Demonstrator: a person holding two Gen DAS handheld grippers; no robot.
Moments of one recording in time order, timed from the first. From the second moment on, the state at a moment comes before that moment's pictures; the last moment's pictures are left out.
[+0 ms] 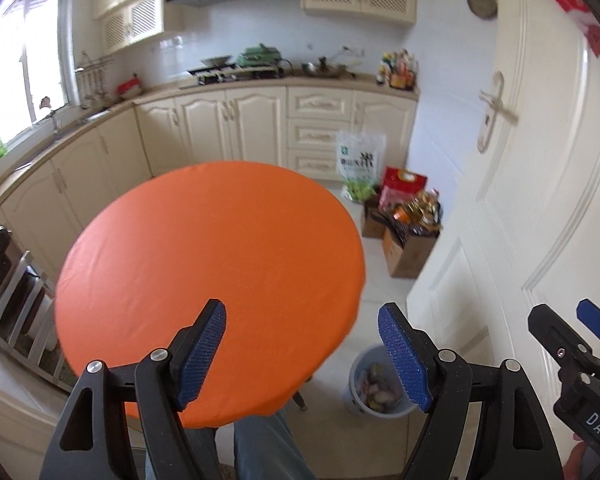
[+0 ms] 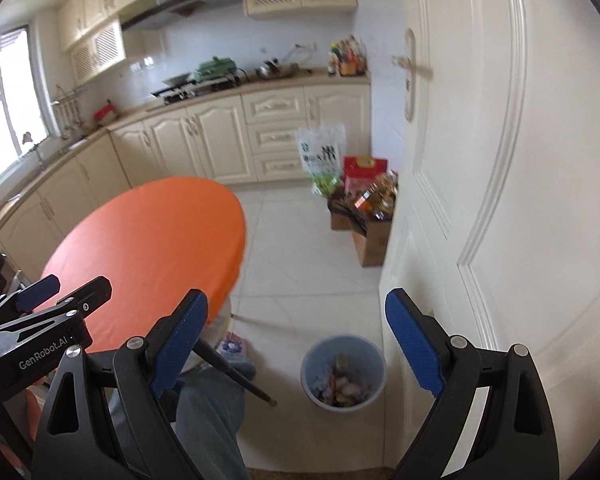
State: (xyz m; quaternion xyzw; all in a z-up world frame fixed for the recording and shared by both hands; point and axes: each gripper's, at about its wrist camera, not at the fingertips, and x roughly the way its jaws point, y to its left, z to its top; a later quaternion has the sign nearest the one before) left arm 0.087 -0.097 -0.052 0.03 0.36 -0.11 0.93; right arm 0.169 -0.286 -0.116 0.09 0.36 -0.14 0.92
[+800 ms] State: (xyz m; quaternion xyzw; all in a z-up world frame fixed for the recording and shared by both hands) left arm -0.124 -0.051 -0.026 0.01 0.26 -0.07 0.96; right arm 0.090 -0.239 -0.069 0.02 0.23 -0.15 0.96
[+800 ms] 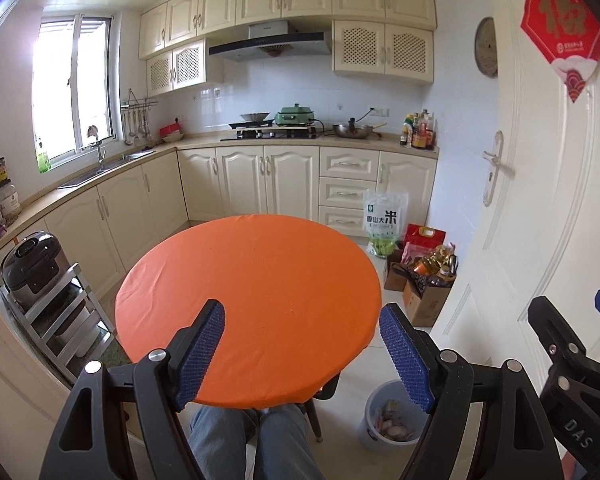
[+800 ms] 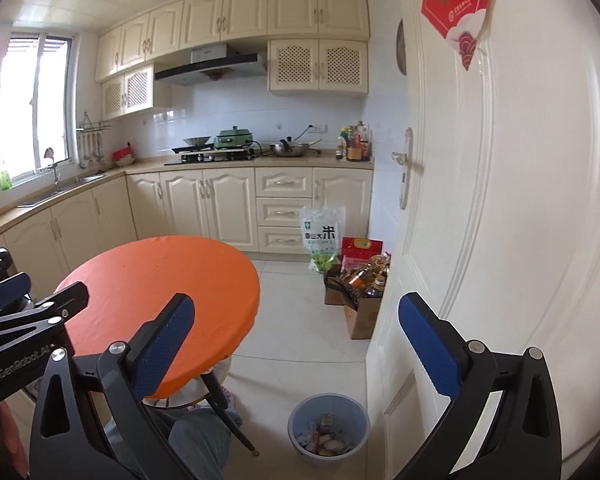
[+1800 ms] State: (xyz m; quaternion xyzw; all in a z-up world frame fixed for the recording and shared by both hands) left arm -0.211 -0.024 -0.029 -0.01 0.21 -0.04 0.98; right arm 0.057 -0.227 -0.061 0.02 0.21 -0.13 0.97
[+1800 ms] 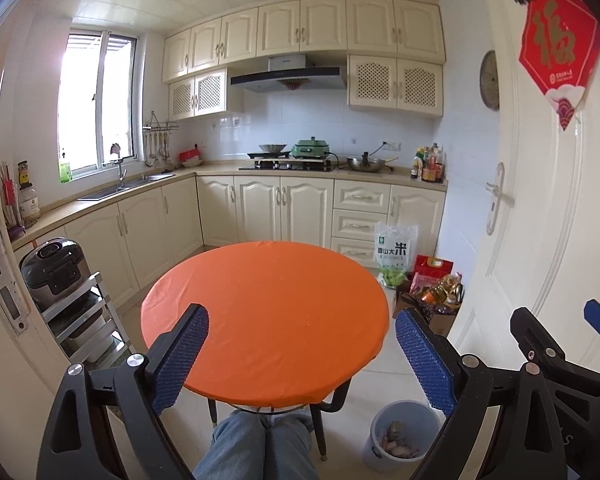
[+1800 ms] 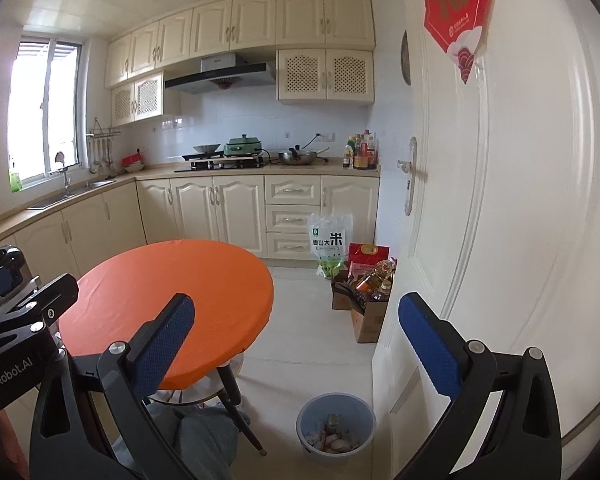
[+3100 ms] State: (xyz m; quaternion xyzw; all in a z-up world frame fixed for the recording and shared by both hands) left arm -0.210 -0.022 -0.063 -0.01 0.19 -0.05 0.98; right arm 0.043 -0.222 -0.048 0.02 0.19 -0.13 0.97
